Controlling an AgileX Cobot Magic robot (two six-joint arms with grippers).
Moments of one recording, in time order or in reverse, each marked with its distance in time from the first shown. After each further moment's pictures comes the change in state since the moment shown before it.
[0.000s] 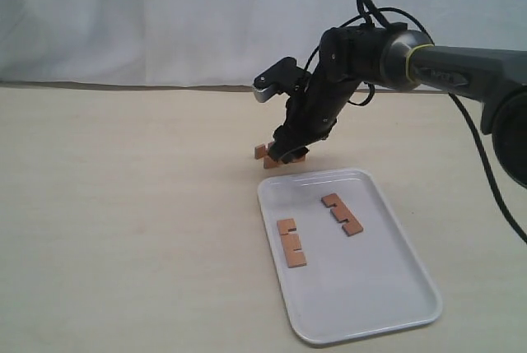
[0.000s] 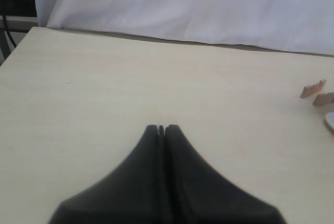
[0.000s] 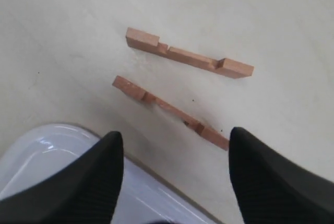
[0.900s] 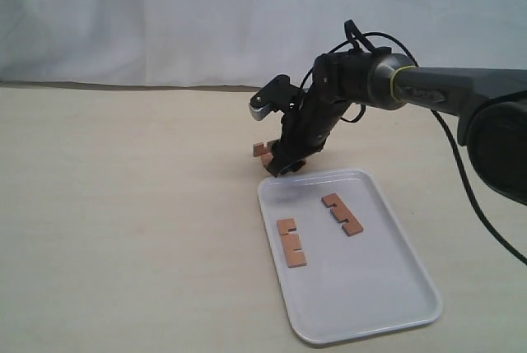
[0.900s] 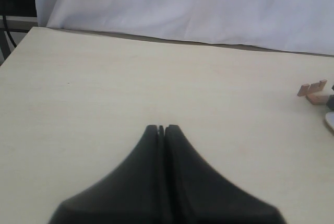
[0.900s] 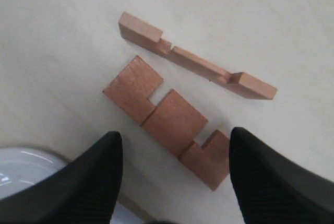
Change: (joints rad) left arm 0.000 0.000 0.000 0.000 0.000 0.000; right arm 0.000 0.075 -0.002 0.000 -0.091 -0.054
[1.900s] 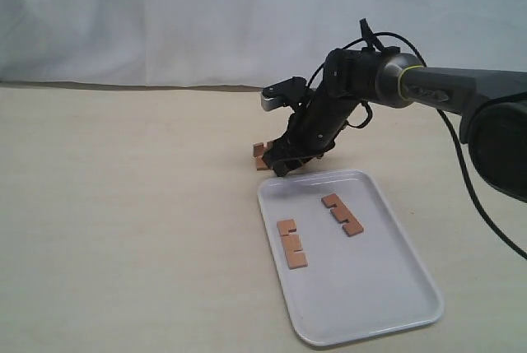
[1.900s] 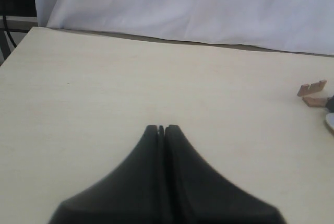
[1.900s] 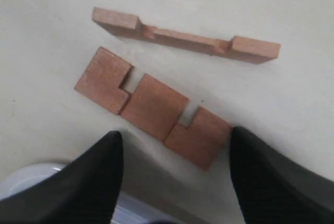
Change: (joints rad) left arm 0.000 0.000 0.000 0.000 0.000 0.000; right arm -0.038 0.031 -0.042 0.137 0.098 0.148
